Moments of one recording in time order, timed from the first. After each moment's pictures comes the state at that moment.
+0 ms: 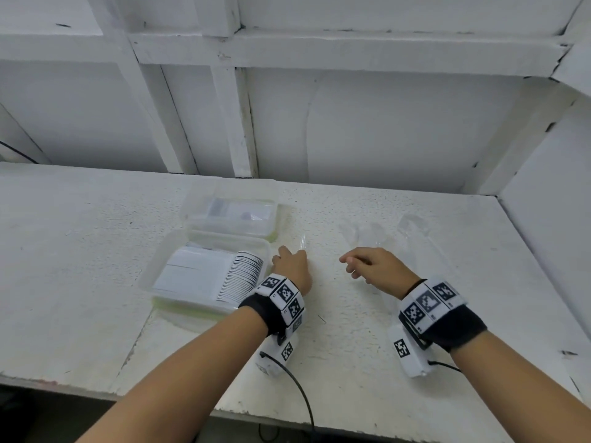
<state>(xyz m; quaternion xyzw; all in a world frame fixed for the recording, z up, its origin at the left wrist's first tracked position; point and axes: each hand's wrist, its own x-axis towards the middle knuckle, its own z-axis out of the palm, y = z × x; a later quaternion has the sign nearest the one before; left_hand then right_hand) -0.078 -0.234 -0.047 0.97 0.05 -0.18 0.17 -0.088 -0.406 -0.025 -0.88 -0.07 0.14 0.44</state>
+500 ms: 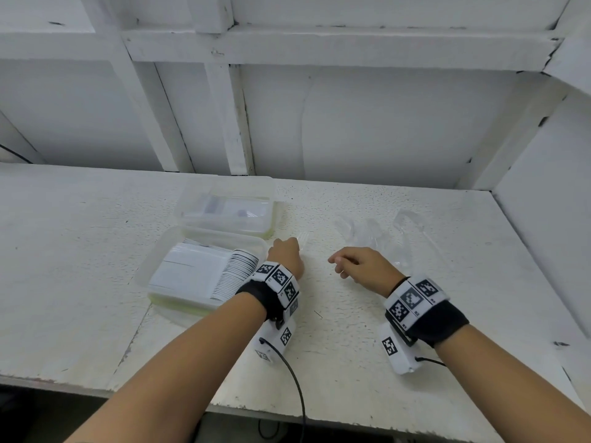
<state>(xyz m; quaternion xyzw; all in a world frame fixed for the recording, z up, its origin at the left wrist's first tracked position) -0.066 -0.229 -0.041 0.96 0.06 -0.15 0.21 -0.091 -0.395 -0.035 -0.88 -0.08 0.14 0.44</state>
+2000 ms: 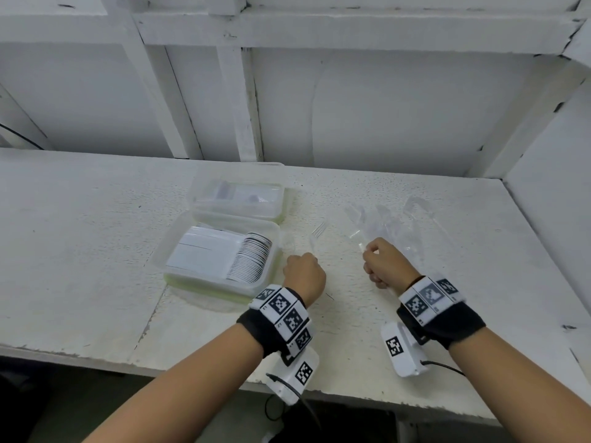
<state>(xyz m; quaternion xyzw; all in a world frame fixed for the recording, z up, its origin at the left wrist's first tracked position) -0.130 -0.236 -0.041 0.90 0.12 -0.16 0.38 -0.114 -0.387 -0.032 -0.82 0.15 0.18 0.52</state>
